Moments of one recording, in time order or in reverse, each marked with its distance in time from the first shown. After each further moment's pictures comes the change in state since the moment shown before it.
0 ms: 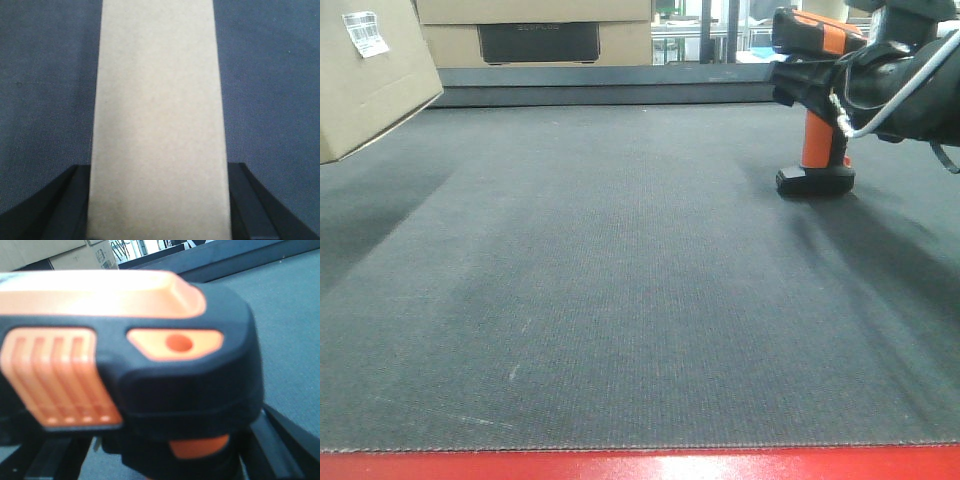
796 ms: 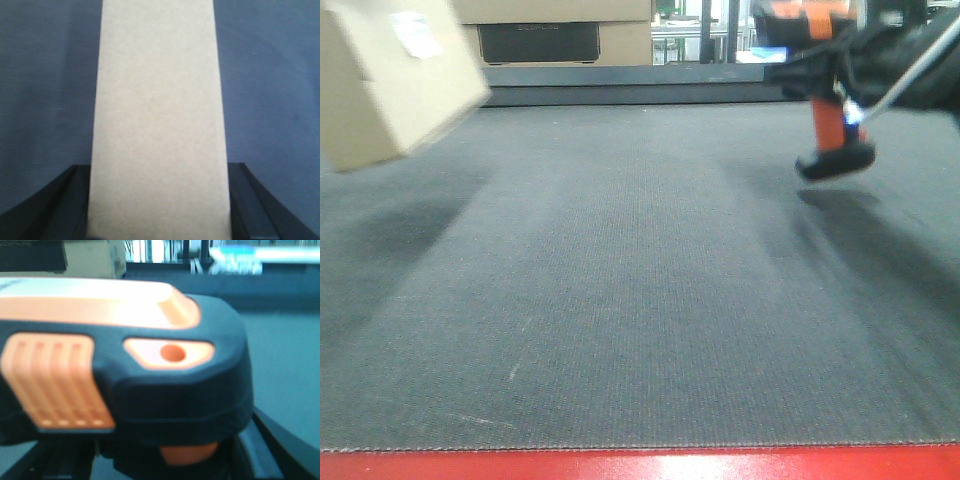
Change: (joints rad) left arm -0.079 0.081 -0.051 -0.080 -0.016 -0.054; right arm 0.004 -0.092 0.002 0.004 0.037 -0.365
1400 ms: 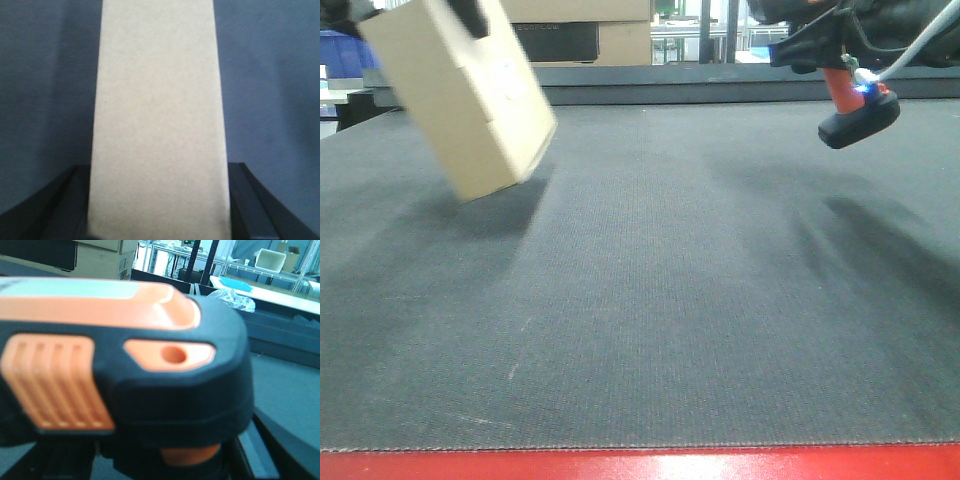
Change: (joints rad) left arm -0.071 0.187 -0.079 -0.044 -0.134 -0.138; right arm 0.000 -0.061 0.000 0.000 0.054 -0.202
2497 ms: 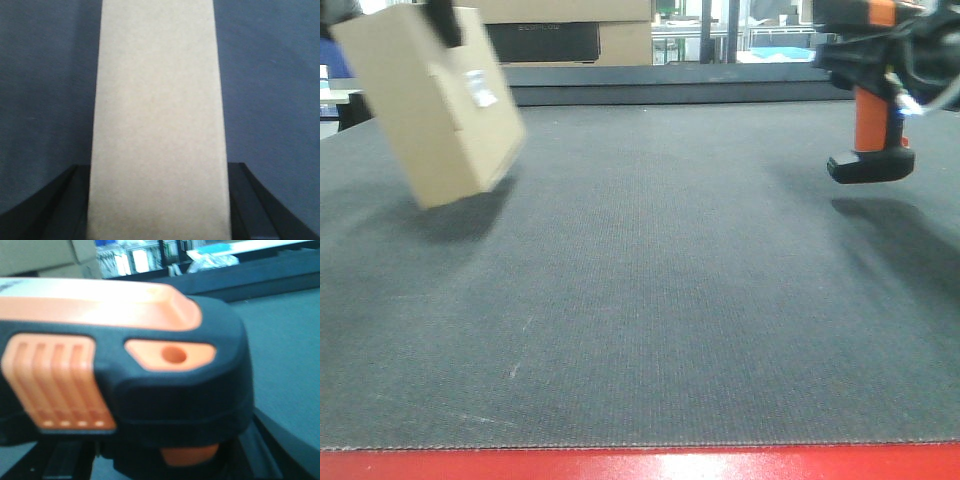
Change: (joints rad) left arm 0.030 0.001 -0.005 0.148 0.063 -0.025; right arm -0.082 0.002 0.158 -0.094 -0.156 0.507
